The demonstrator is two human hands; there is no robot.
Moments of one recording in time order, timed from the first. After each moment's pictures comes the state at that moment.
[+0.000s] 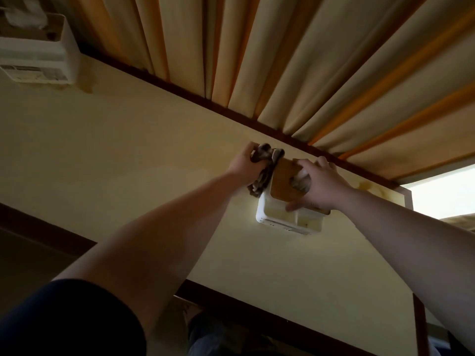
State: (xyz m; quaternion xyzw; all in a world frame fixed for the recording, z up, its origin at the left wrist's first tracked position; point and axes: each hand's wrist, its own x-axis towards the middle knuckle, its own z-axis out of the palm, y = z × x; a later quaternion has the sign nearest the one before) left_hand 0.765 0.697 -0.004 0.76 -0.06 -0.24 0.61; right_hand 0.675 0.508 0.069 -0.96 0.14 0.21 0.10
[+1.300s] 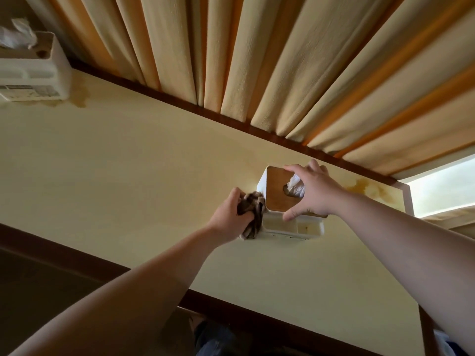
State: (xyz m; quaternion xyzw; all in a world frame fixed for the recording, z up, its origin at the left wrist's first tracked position) left_hand 0.683 0.742 -0.033 0.81 -0.12 -0.26 0.50; right_hand 0.667 0.504 0.066 -0.96 0.10 0.22 0.13
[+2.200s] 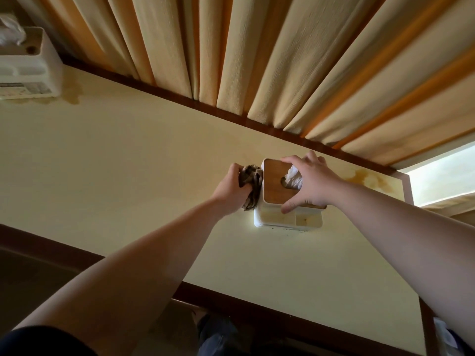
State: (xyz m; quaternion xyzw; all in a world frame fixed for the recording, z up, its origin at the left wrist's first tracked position) left_hand 0.719 0.720 -0.016 0.82 -0.10 -0.25 0.50; right_hand 0.668 0.506 0.067 -0.96 0.10 0.22 0.12
